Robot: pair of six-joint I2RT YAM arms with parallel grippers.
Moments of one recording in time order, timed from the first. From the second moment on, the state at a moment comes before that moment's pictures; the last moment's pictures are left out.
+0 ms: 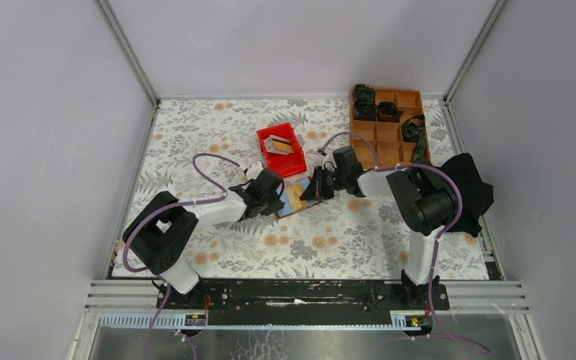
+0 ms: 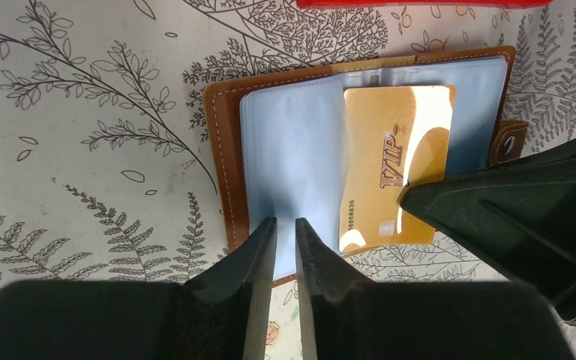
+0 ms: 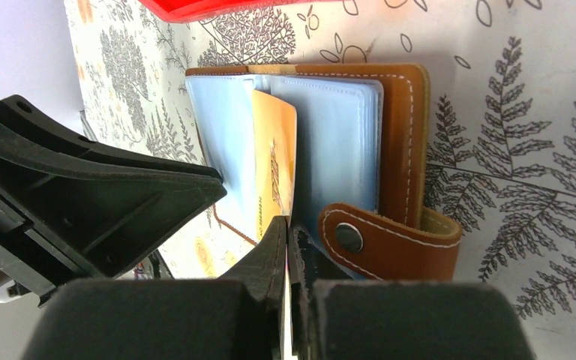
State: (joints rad) left arm -0.69 1.63 0.77 -0.12 -0.19 -1.05; right arm 0.47 1.94 0.93 0.20 -0.66 0.63
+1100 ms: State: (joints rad) left arm -0.73 1.63 0.86 -0.35 -0.22 -1.07; right arm 0.51 1.95 0.98 0.11 -0.65 0.41
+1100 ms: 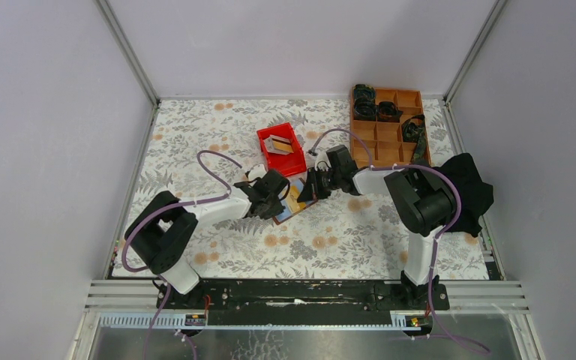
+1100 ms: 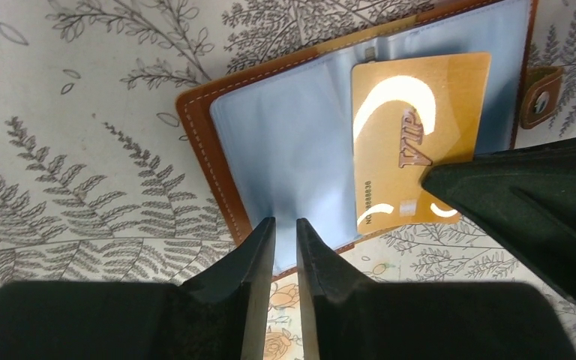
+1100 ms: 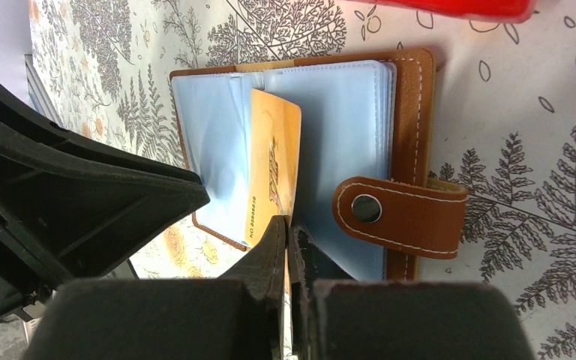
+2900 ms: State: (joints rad) left arm -0.74 1.64 0.88 -0.48 -0.23 -1.12; right arm 0.54 2.02 1.11 0.01 -0.75 0.31
